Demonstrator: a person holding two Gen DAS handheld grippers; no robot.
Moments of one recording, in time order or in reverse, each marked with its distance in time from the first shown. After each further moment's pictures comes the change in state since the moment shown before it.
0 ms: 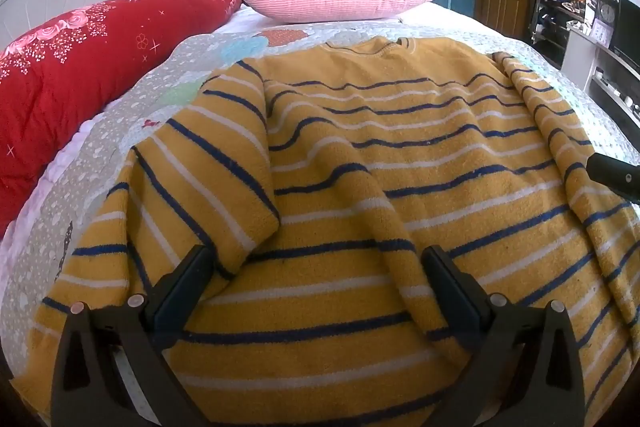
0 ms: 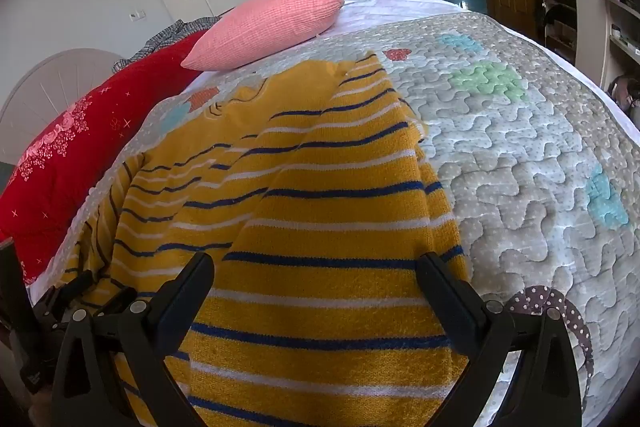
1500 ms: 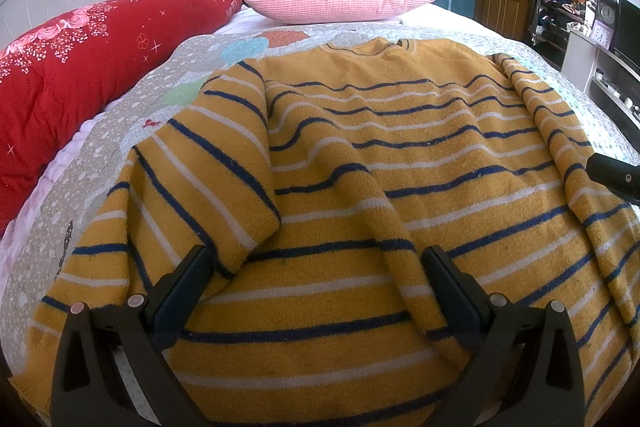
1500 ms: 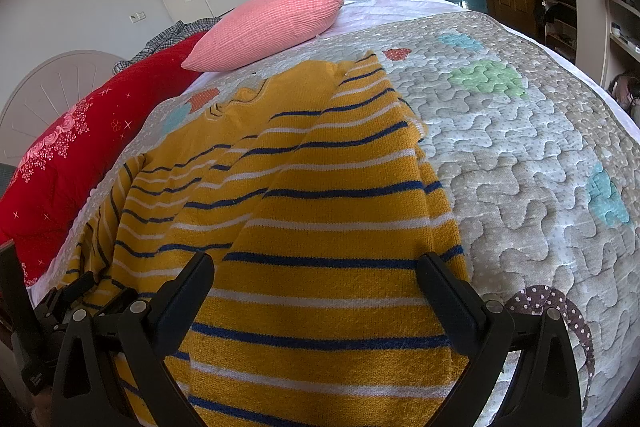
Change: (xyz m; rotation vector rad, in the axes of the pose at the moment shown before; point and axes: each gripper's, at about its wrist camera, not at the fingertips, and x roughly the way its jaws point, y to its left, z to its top) left arm 0.000 -0.001 -0.001 -0.001 -0.002 0.001; right arm 0.000 -0.001 -0.001 -0.001 0.000 0.001
